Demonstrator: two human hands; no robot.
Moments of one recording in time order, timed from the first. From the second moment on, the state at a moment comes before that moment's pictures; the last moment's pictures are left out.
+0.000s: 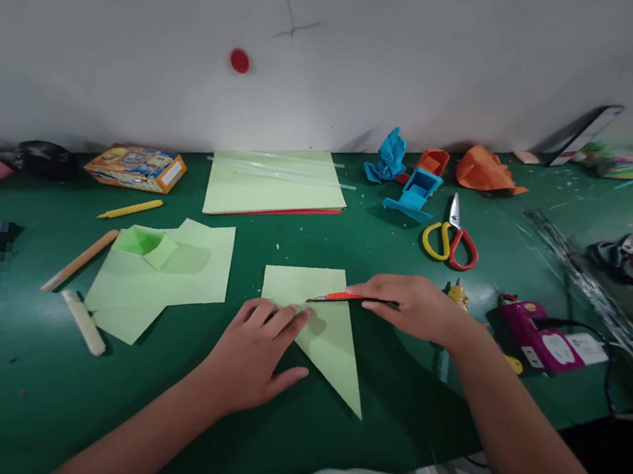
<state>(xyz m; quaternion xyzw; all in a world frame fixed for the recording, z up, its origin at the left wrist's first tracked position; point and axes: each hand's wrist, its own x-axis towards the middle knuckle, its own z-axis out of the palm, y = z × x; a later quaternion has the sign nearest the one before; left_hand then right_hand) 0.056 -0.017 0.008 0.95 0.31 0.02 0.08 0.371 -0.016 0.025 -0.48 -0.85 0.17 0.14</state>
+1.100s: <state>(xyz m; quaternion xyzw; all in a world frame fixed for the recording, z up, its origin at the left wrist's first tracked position) 0.074 -0.028 0.004 0.93 0.37 0.01 0.03 0.374 -0.018 0.029 -0.50 -0.84 0.18 0.13</state>
